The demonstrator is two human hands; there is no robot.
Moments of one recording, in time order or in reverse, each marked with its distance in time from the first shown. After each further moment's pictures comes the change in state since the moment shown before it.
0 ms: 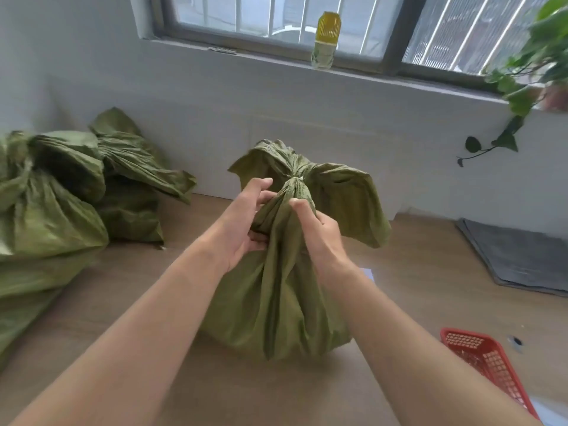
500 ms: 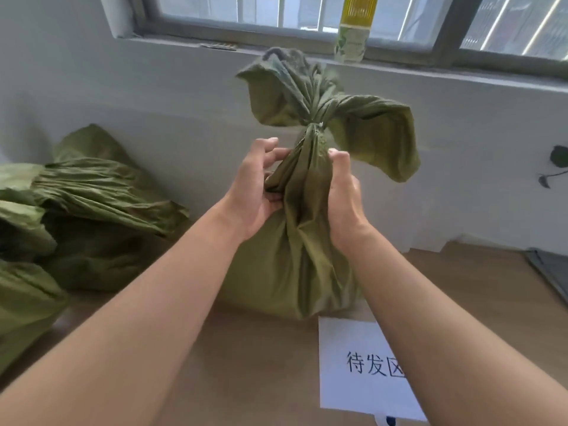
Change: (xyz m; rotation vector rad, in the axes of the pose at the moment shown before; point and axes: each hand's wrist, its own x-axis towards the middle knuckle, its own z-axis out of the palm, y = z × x) left_hand 0.240 0.058 -0.008 -0.110 0.033 0.194; right_hand 0.252 -0.042 0.036 0.237 0.027 -0.163
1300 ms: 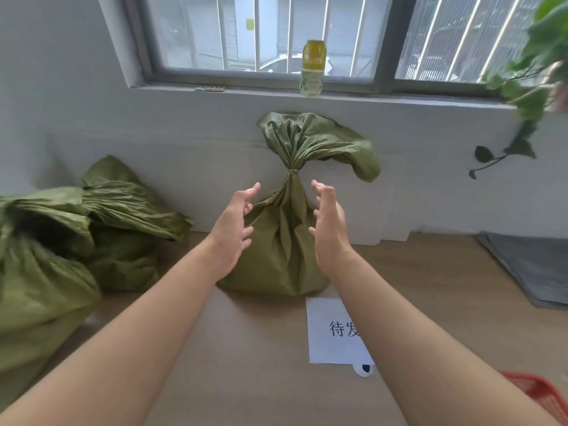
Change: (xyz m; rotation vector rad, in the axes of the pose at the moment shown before) left_hand -0.146 0.001 0.004 0.180 0.011 -0.051; right_hand -0.162 -0.049 -0.042 0.053 0.023 0.031
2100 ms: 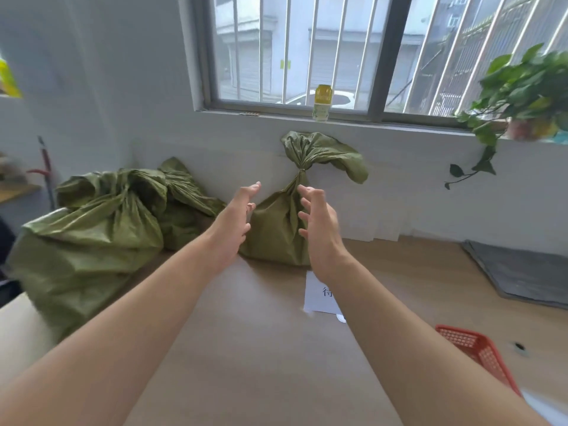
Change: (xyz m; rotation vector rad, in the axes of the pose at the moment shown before) left_hand -0.298 0.017 0.033 0.069 0.119 0.065; right_hand -0.278 -0.055 -0.062 -0.023 -0.161 -0.050
